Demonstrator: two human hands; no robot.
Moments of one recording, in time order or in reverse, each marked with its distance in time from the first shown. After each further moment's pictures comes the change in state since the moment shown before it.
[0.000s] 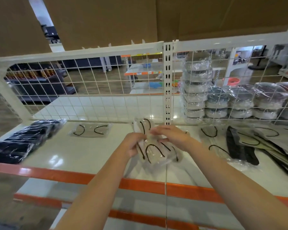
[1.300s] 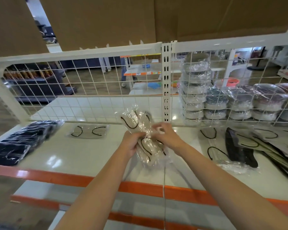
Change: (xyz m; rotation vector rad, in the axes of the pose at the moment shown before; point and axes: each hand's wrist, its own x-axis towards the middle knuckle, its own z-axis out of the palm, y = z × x) left_hand 0.002 0.004 0.011 -0.030 0.083 0.178; right_hand 0.007 0.004 0.010 -0.209 0.245 -0.101
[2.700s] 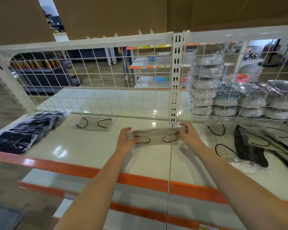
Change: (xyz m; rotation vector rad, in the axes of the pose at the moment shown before) left_hand 0.010 -0.029 -0.056 0.523 0.227 0.175; right_hand 0.012 0.063 -0.021 0.084 0.206 0.167
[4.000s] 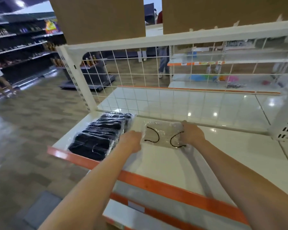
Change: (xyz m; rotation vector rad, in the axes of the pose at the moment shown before) left_hand 0.109 -0.027 -0.304 1.435 -0.224 0.088; right_hand 0.063 -0.124 0.327 -0.879 -0.175 -0.085
